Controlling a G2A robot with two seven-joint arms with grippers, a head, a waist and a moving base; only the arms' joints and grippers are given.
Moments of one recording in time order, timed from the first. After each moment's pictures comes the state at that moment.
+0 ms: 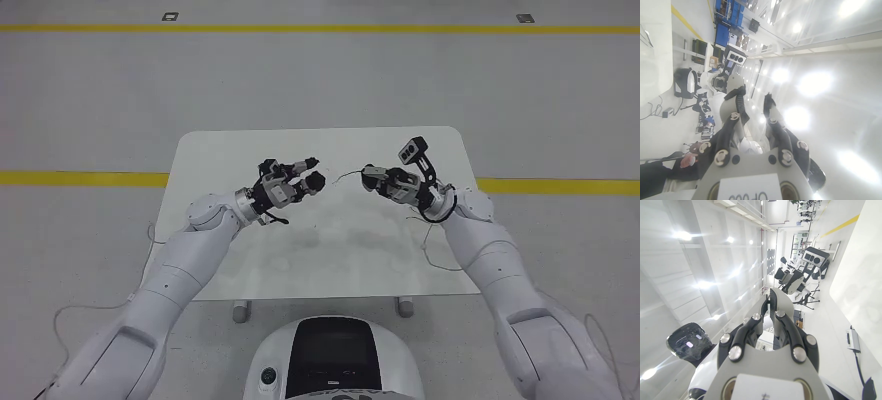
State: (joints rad) left arm 0.95 -1.22 -0.96 -1.00 -1.02 -0.01 -1.01; right arm -0.88 -1.34 1.20 -0.72 0.73 -0.34 1.36
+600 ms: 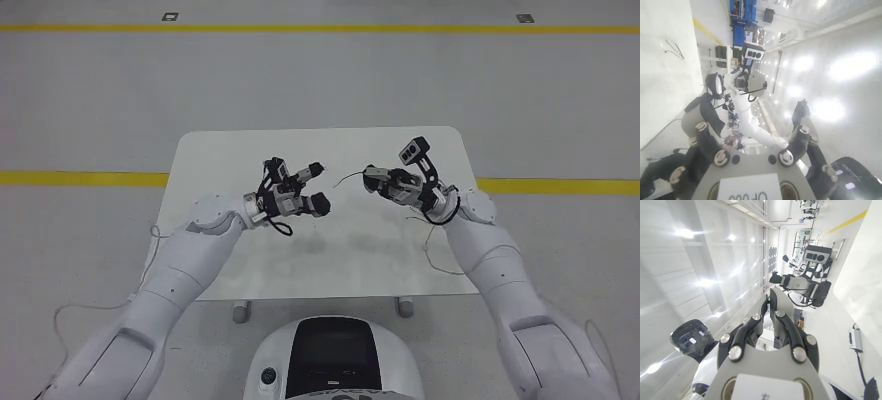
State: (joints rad) left arm 0.95 -1.21 -0.92 -1.05 -0.75 -0.18 -1.00; right arm -0.93 -1.33 1.22 -0.81 0.76 -0.29 1.37
